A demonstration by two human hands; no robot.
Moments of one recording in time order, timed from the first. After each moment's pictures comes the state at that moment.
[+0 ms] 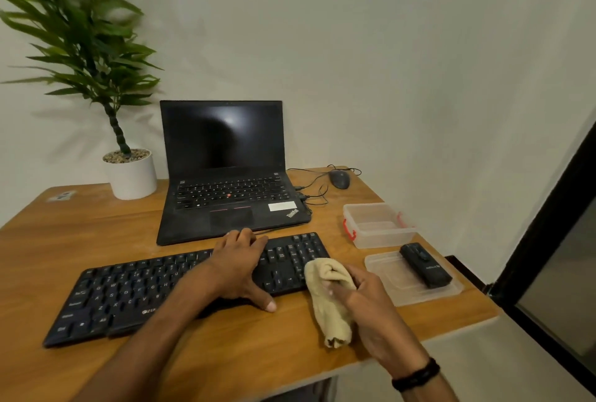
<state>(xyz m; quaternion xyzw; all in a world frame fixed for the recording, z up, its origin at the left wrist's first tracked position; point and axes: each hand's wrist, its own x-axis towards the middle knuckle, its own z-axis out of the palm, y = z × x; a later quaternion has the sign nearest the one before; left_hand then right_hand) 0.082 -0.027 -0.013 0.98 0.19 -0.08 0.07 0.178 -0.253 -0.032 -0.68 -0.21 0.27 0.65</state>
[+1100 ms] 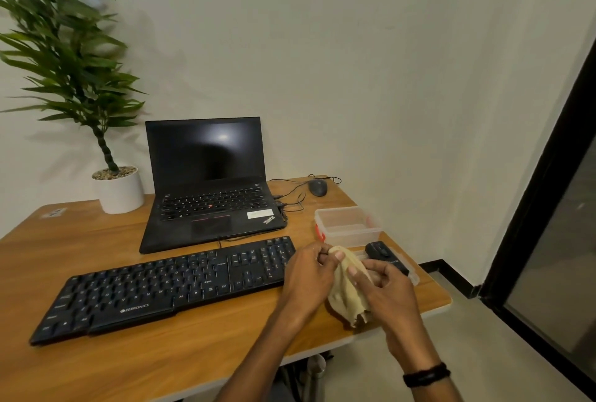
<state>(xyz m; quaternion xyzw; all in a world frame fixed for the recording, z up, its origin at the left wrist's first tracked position) 0.165 -0.191 -0.034 0.83 0.19 0.29 0.44 0.214 -0.329 -0.027 -0.73 -0.11 0.13 0.66</state>
